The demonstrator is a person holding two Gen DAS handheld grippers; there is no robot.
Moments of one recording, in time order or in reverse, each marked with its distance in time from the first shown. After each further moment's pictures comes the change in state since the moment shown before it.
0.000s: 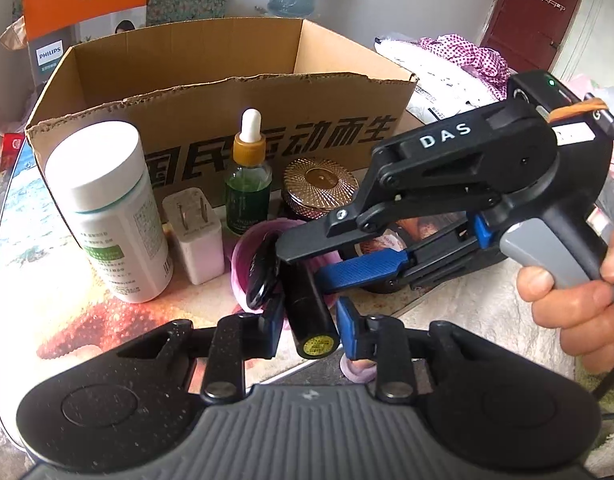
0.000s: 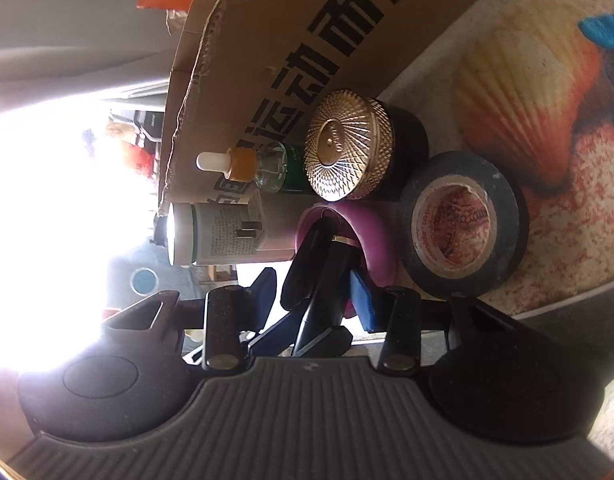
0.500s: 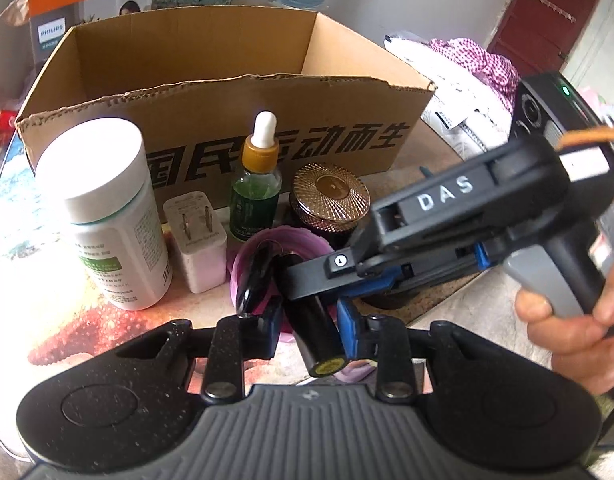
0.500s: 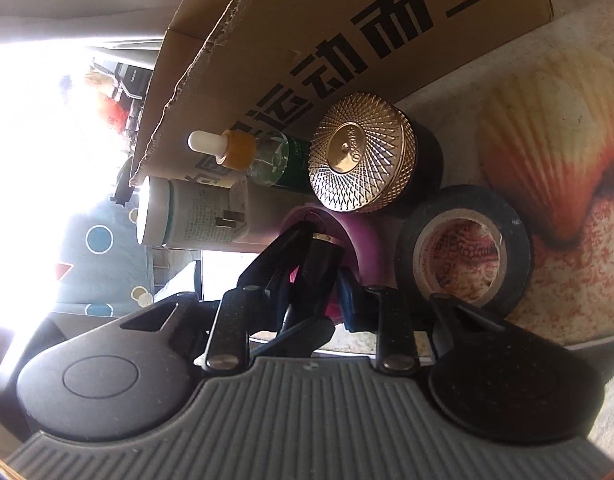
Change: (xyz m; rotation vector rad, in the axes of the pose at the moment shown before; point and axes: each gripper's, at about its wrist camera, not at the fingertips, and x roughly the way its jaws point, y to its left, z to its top) left arm 0.007 0.017 0.017 -0.070 0.028 -0.038; right arm 0.014 0.039 0.007 -0.130 0.044 -0.097
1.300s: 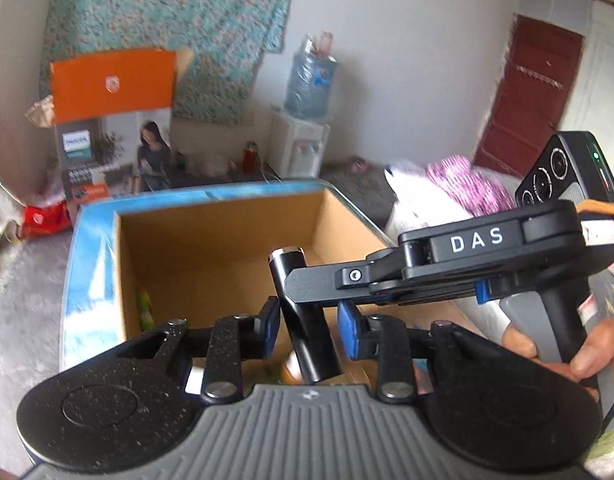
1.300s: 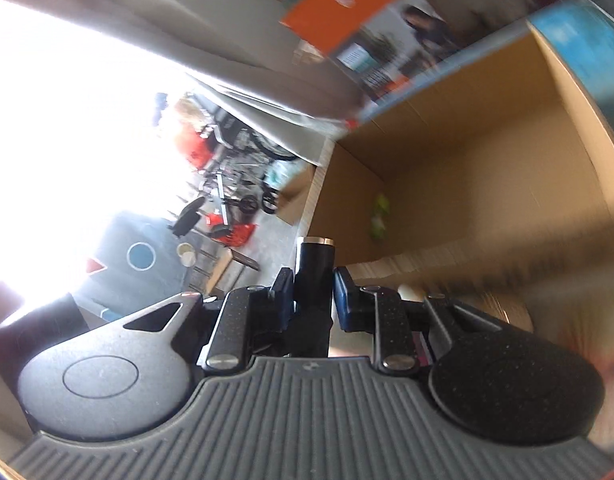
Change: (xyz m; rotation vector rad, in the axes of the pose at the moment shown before) left arm -0.103 0.000 0.096 0.025 -0.309 0.055; right arm -0.087 0.123 0.048 -0.360 -0.257 0.160
